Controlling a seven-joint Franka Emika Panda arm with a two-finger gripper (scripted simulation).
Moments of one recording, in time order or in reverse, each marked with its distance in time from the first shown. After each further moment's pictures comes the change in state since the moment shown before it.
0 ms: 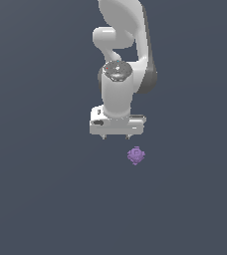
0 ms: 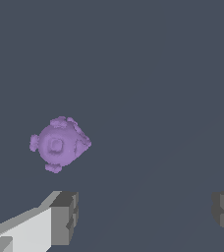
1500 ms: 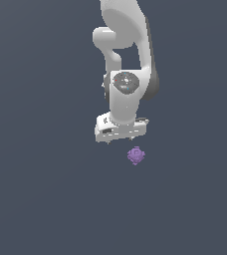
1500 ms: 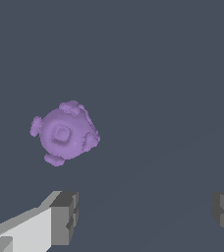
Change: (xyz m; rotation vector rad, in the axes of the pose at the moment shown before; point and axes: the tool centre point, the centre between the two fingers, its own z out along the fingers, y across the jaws) arm 0.000 -0.016 0.027 -0.018 -0.028 -0.185
